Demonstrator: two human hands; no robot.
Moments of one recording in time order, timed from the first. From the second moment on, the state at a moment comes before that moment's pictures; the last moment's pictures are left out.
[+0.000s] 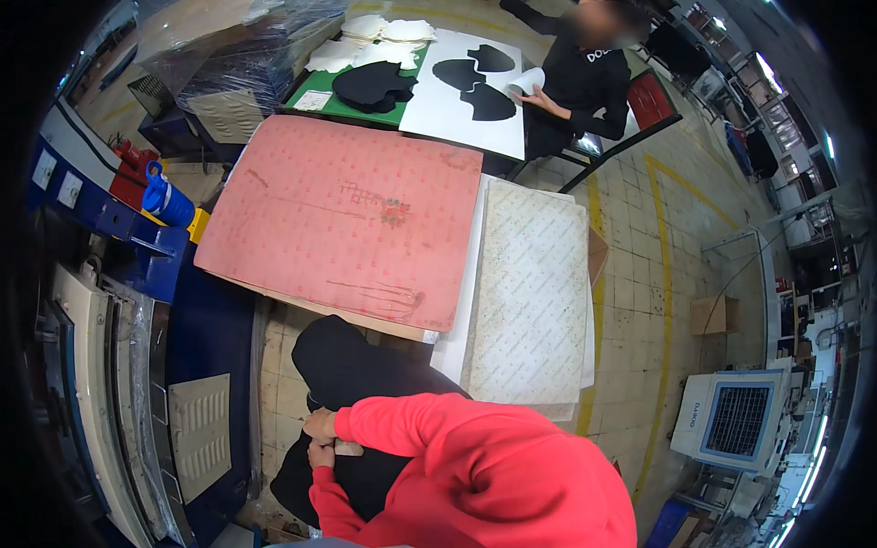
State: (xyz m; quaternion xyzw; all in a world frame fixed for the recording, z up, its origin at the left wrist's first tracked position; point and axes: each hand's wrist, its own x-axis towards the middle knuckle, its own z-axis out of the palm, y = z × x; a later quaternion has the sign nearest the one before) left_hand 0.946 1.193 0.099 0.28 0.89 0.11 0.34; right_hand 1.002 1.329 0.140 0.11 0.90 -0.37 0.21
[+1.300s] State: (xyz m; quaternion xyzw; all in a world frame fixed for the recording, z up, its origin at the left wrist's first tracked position) left_hand 0.531 1.198 0.179 0.31 0.94 0.08 0.07; right_hand 0.997 1.336 0.158 0.10 0.85 -0.46 0.22
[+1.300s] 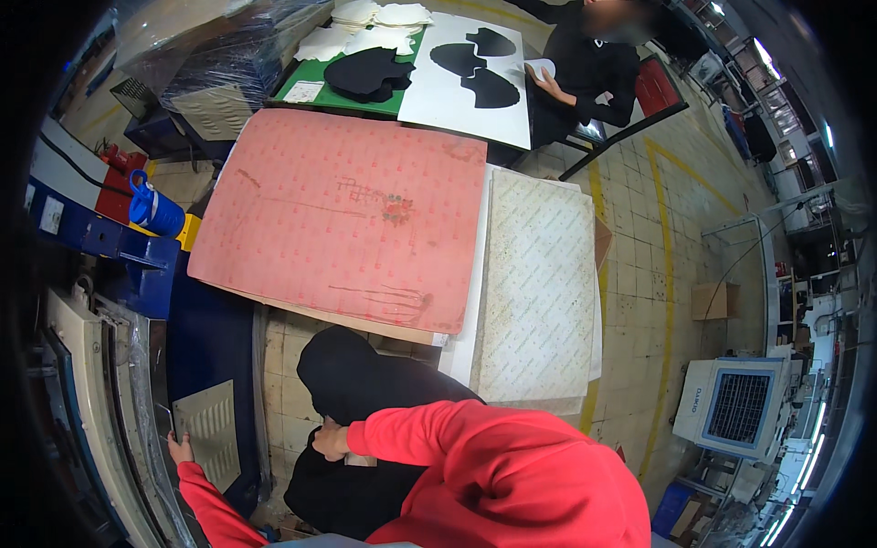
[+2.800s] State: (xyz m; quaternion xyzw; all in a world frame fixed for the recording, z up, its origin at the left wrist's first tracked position) left_hand 0.492 1.217 0.142 0.32 0.94 0.03 0.08; right_hand 0.992 1.344 0.140 0.11 0.85 -0.47 0.20
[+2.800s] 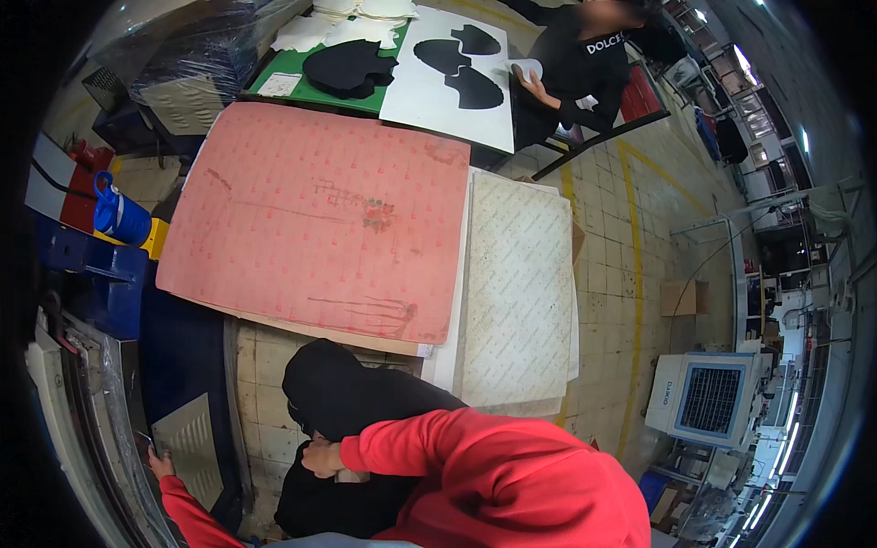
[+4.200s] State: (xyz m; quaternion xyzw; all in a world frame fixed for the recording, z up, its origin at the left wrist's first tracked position) left_hand 0.568 1.196 0.148 0.28 0.96 0.01 -0.01; right_hand 0.995 1.340 0.143 0.09 0.88 -0.40 0.25
